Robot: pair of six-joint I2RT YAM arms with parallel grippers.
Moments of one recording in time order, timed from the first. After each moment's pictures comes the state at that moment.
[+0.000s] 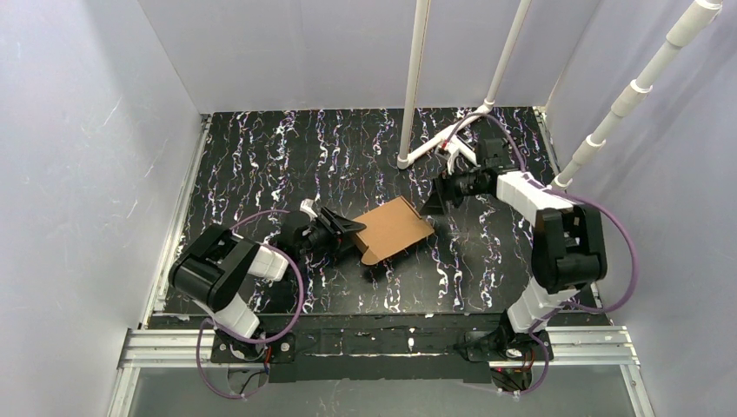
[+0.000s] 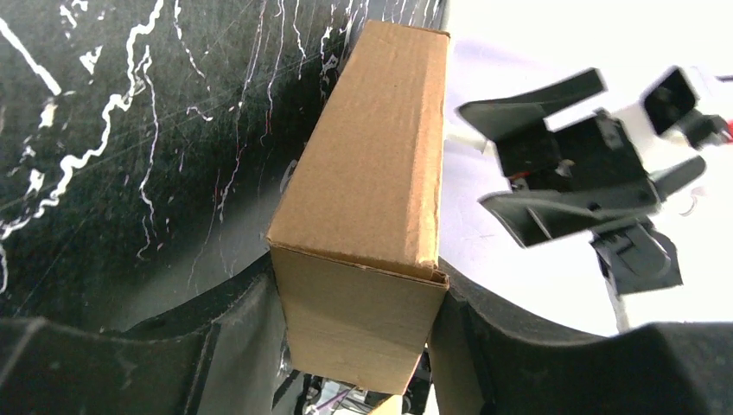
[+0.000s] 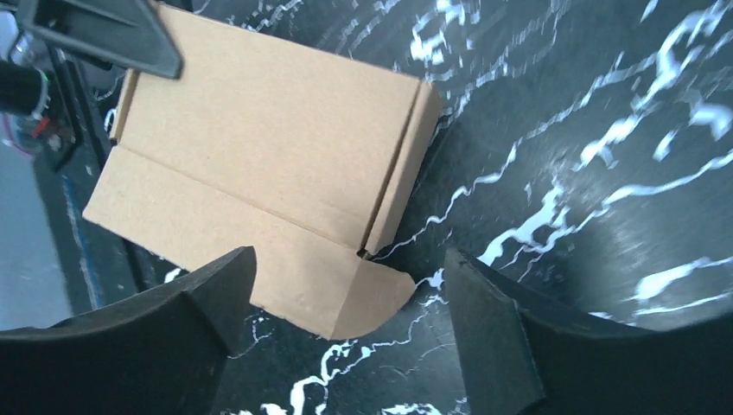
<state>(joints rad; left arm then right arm) -0.49 1.65 0.36 0.89 0.38 -1.45 0.18 1.72 1.08 -0.37 -0.93 -0.26</state>
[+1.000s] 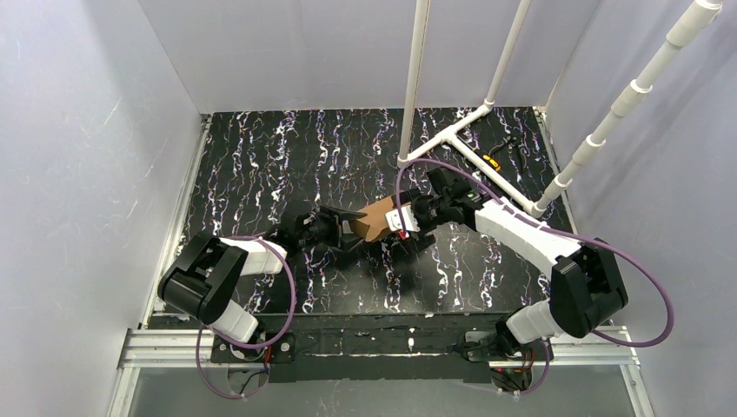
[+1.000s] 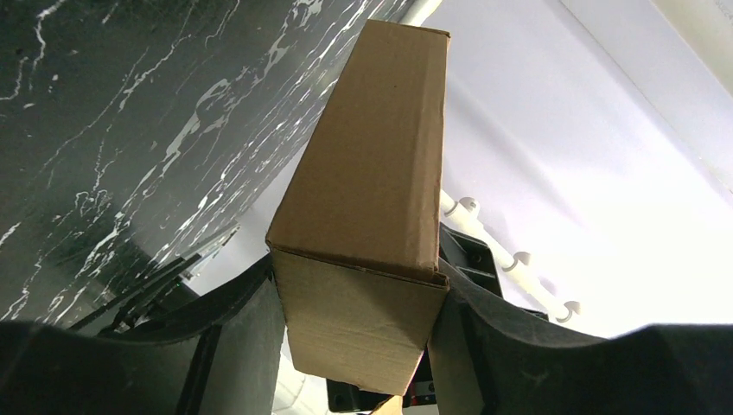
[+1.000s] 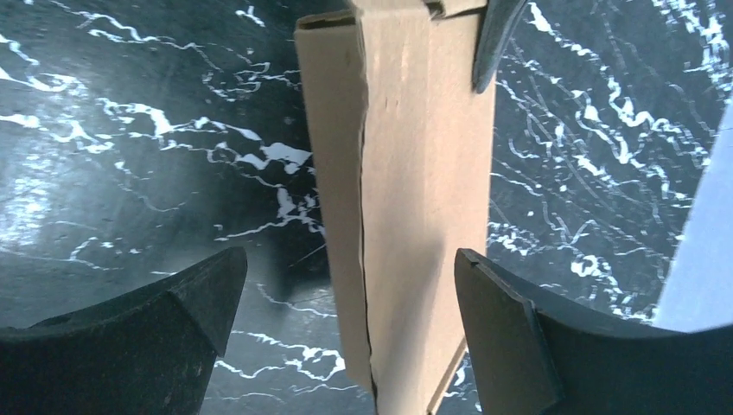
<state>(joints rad) -0.47 1.53 0.46 0.60 0.48 -1.93 0.58 1.43 1.01 -0.56 -0.68 -1.38</state>
